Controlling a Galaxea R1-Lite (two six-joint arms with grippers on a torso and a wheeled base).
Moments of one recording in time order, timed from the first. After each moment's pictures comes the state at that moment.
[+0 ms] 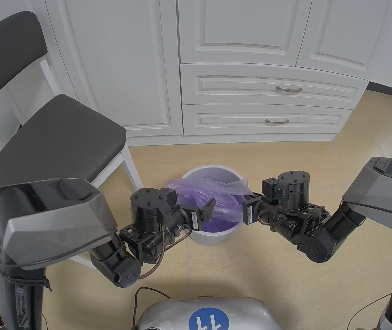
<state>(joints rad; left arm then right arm) -0.63 2.31 -0.84 -1.31 0.13 -0.23 0.55 2.19 -0.85 -1.06 -0.21 0.04</state>
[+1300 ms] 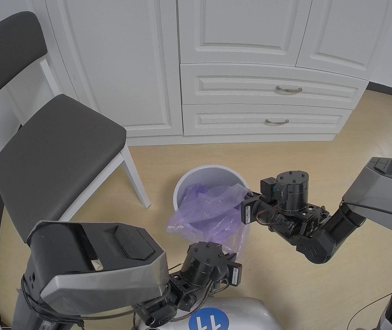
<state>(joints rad) -0.90 2.42 -0.82 -1.18 0.18 -0.38 0.56 2.18 -0.85 -1.07 -0.23 0.04</state>
